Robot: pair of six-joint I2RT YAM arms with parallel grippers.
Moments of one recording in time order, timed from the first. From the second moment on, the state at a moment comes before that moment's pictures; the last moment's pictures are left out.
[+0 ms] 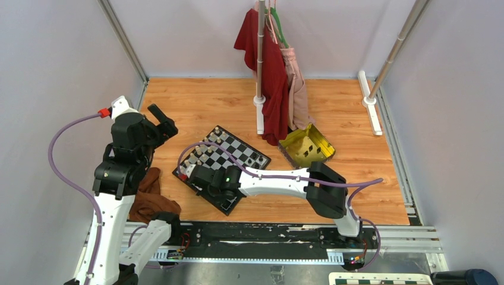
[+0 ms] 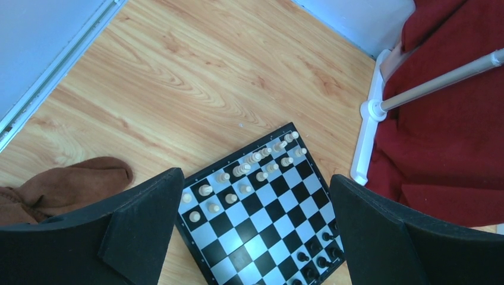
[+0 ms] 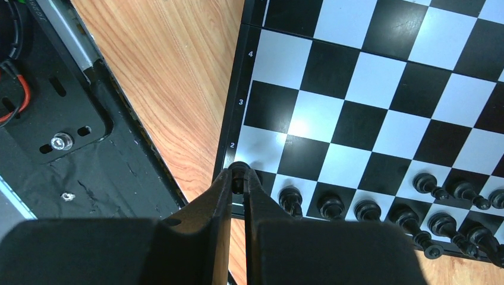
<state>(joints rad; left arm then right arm) -0.16 0.79 1.21 -0.84 -0.35 -0.57 1.35 2.01 1.62 -0.61 0.10 0.14</state>
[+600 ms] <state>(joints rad) -0.16 0.78 1.20 -0.84 -0.35 -0.57 1.35 2.04 1.61 -0.57 0.10 0.11</state>
